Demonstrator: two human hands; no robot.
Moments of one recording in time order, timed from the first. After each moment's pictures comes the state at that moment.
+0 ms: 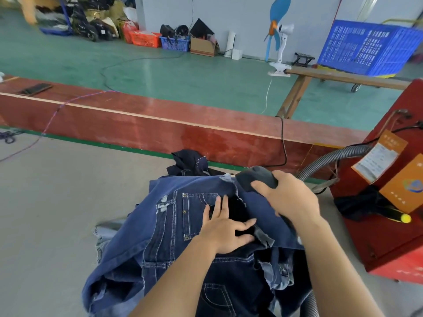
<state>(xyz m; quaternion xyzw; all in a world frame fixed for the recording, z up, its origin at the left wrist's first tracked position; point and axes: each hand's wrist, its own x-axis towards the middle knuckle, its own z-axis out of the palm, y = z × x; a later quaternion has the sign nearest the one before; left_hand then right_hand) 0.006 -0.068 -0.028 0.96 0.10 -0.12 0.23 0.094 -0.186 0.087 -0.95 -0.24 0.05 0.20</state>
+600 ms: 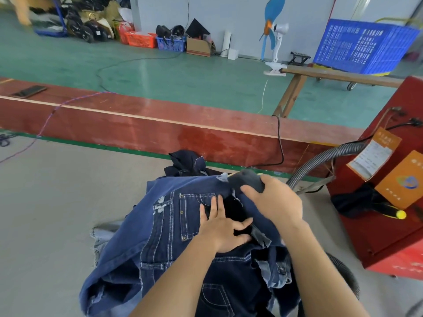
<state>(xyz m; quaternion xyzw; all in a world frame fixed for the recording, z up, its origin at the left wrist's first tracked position) 0.011 -0.072 -0.025 0.96 0.12 -0.16 0.20 0.088 -0.177 0.068 -0.96 -0.24 0.03 0.16</state>
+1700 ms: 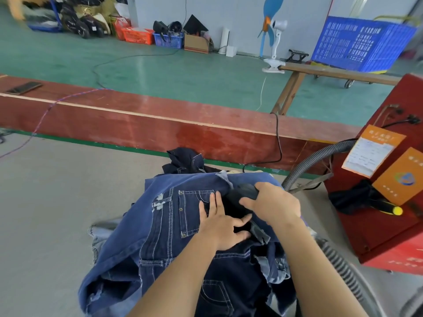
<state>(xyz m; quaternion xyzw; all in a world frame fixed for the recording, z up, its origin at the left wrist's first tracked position) 0.012 -0.074 -0.028 0.96 0.12 -0.15 0.19 0.081 -0.175 0.070 -0.97 -0.23 0.10 0.03</state>
